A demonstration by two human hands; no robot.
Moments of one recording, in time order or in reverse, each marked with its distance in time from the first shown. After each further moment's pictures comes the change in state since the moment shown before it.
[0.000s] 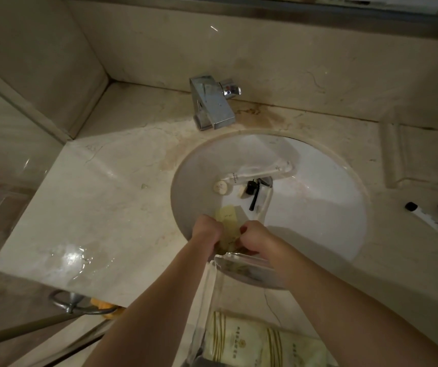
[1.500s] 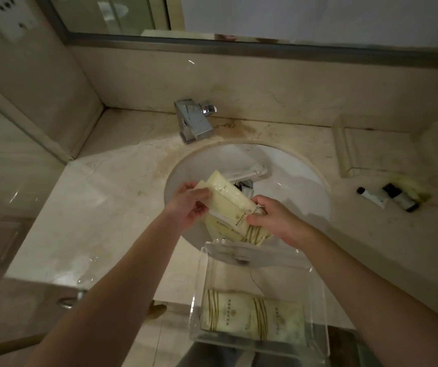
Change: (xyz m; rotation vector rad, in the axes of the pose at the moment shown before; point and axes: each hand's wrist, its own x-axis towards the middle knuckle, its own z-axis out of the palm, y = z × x) left_hand -0.076 0.041 -0.063 -0.617 -0.369 0.310; right_hand -0.113 0.020 -0.071 0.305 0.078 -0.448
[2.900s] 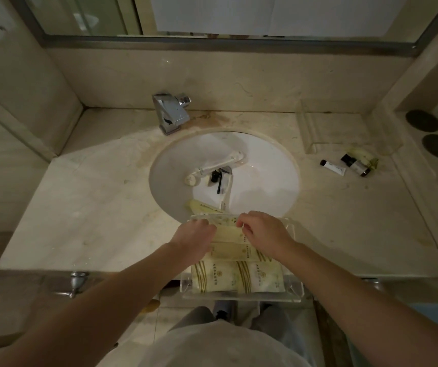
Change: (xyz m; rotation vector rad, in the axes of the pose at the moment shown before) left_hand -0.085 -0.089 0.000 2.050 -0.305 0.630; right_hand -0.080 0.065 0.034 -0.826 0.249 -0.256
